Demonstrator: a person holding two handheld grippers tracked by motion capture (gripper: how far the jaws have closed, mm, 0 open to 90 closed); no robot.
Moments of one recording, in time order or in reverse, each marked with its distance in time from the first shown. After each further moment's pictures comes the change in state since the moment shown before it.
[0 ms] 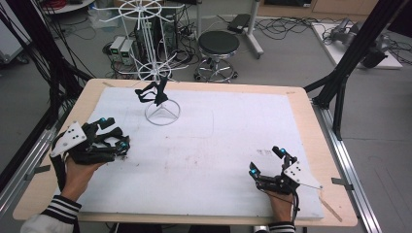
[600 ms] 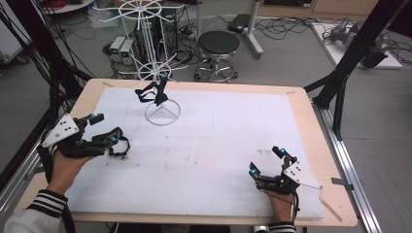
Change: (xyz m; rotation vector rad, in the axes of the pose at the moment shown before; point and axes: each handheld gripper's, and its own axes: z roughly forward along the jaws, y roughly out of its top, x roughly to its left) left arm 0.028 0.007 -0.010 0.110 0.049 0.029; right arm 0.000 0.000 0.000 -0.002 -0.001 -0.001
